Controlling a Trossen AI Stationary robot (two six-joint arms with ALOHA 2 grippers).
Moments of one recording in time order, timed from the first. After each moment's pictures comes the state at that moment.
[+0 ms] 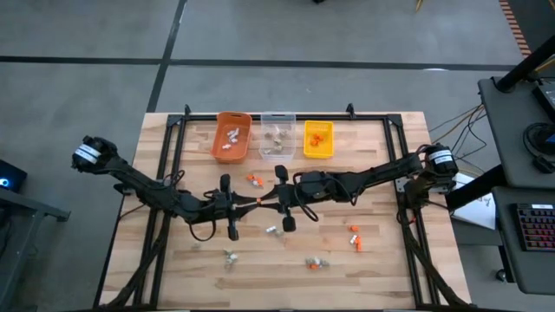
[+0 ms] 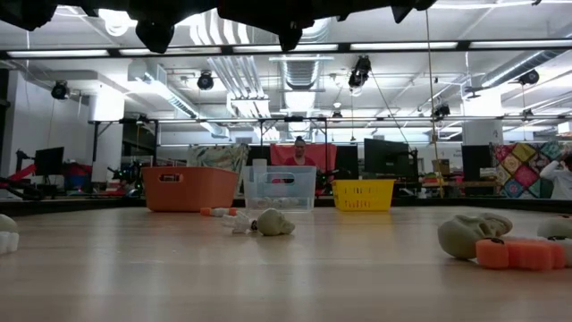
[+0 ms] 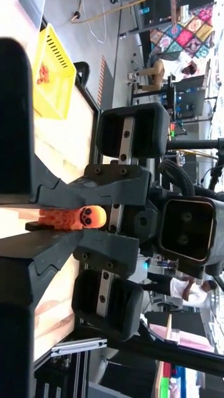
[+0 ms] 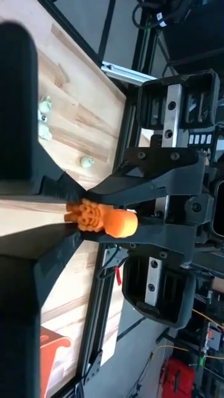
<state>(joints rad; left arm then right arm) -0.47 1.27 0.51 0.81 -0.66 -0.02 0.13 1.73 1.15 0.40 0.00 -0.13</state>
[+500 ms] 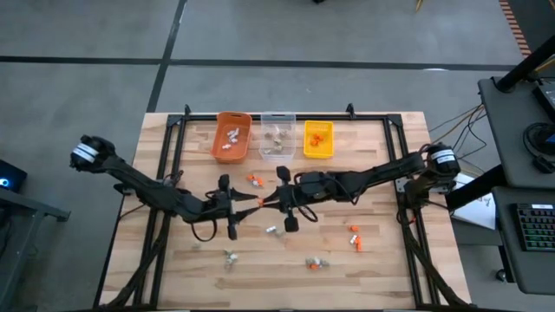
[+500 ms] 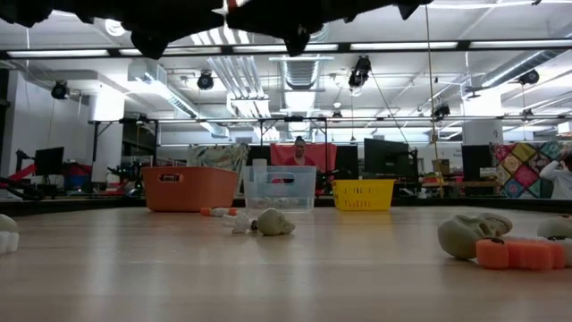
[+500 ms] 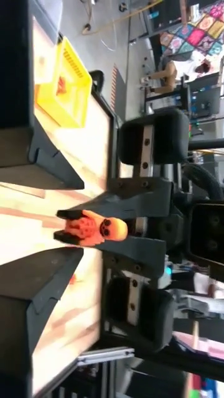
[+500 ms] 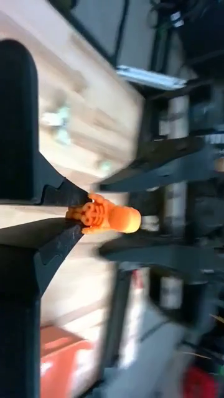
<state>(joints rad) -0.46 1.23 0.51 0.66 -0.67 -0.04 0.12 1.71 1.16 0.29 0.00 -0.11</state>
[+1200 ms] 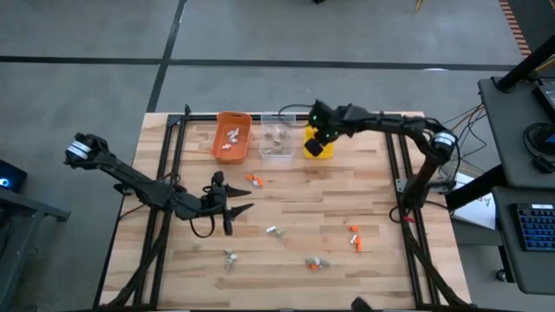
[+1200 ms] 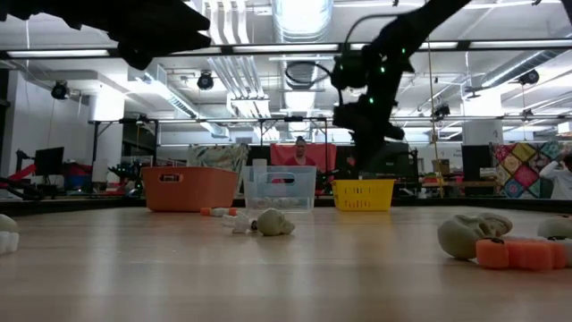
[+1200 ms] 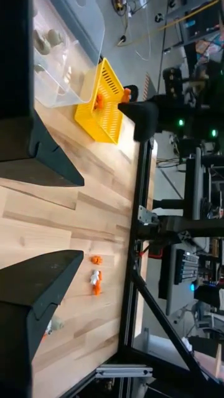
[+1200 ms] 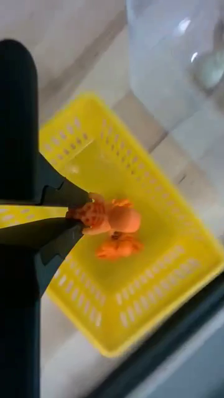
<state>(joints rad) -0.46 1.12 0.51 0.39 -0.70 -0.18 -0.55 1.73 1.26 -0.69 0.08 0.19</state>
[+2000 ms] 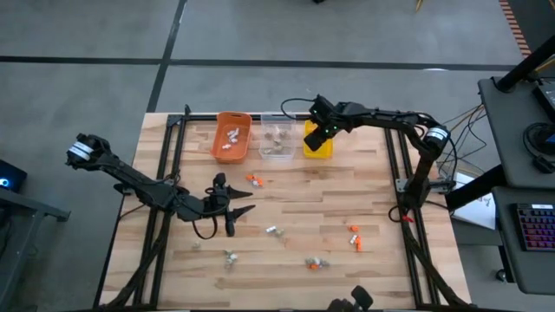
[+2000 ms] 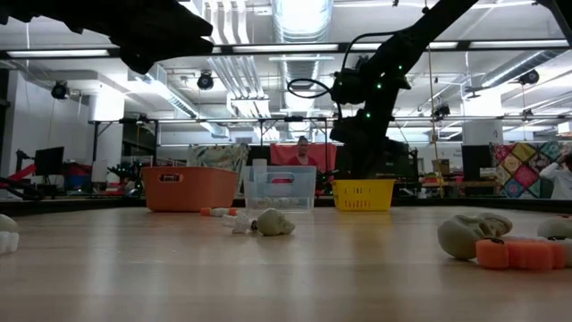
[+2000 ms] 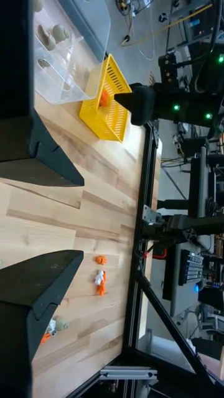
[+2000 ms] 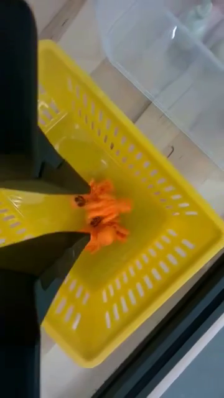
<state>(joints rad) -0.46 1.16 0.51 0.41 -0.70 -0.20 -0.63 1.80 1.26 -0.61 0.03 0.18</state>
